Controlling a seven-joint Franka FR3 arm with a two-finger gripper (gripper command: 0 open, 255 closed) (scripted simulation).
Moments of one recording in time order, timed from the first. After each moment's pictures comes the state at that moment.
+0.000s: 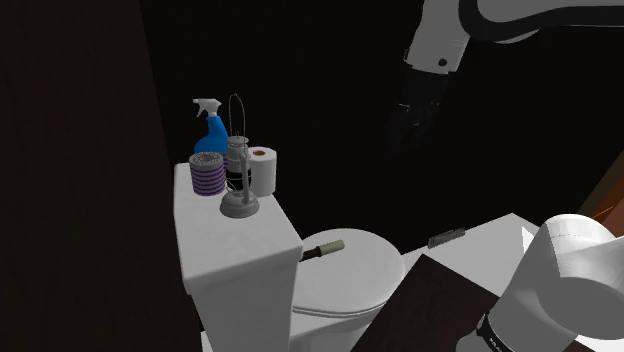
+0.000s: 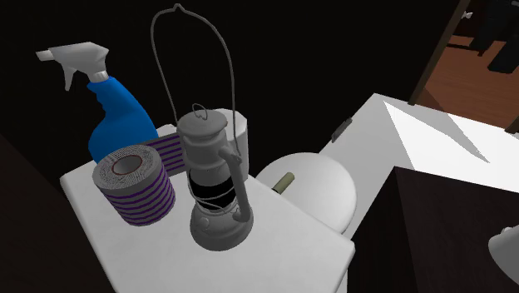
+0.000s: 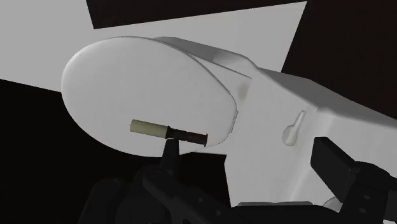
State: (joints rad) arm 0.02 -0.75 0.03 -2.35 -0.01 1.65 0.16
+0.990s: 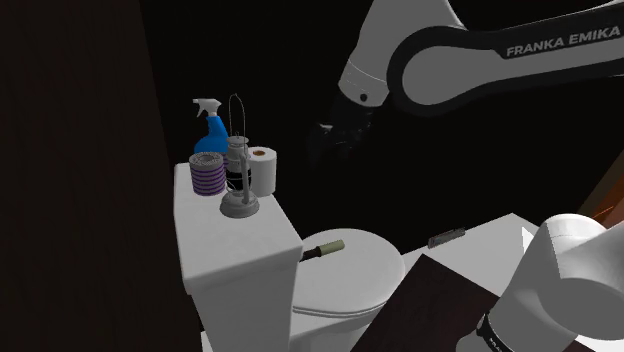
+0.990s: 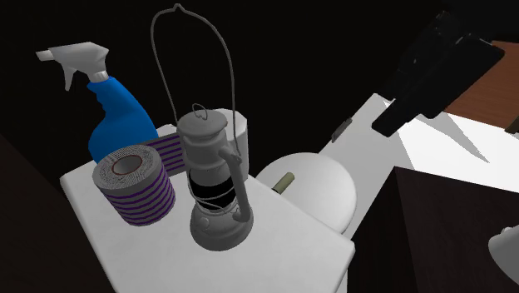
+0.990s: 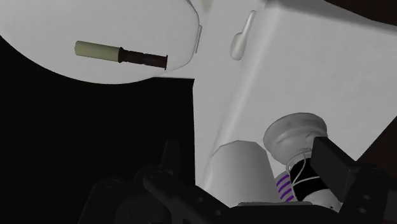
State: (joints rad) arm 0.03 -0.55 0.25 -2.42 0.01 2.20 0.40
